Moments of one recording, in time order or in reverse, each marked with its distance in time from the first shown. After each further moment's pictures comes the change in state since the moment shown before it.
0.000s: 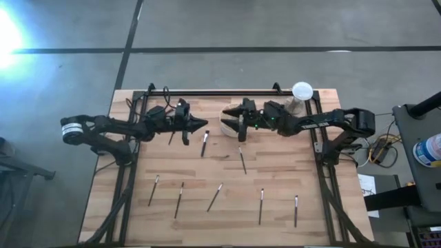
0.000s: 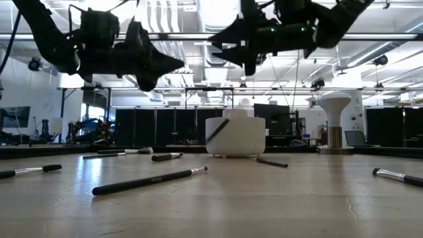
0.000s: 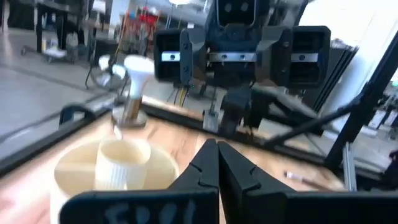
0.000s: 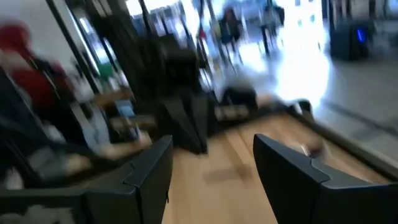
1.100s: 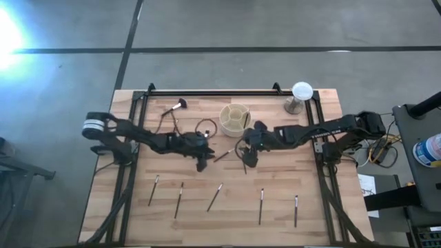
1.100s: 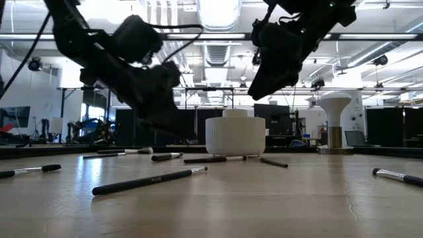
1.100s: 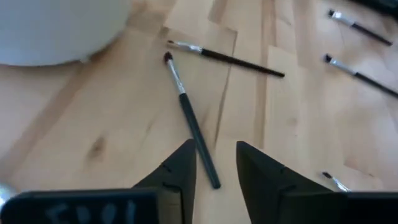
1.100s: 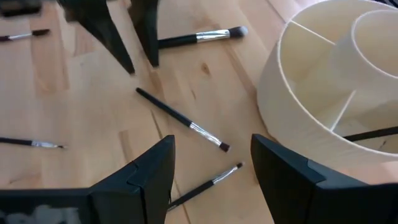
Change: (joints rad) left arm -0.369 0.301 0.225 -0.567 -0.319 -0.055; right arm 0.278 -0.076 0.105 -0.980 0.351 0.019
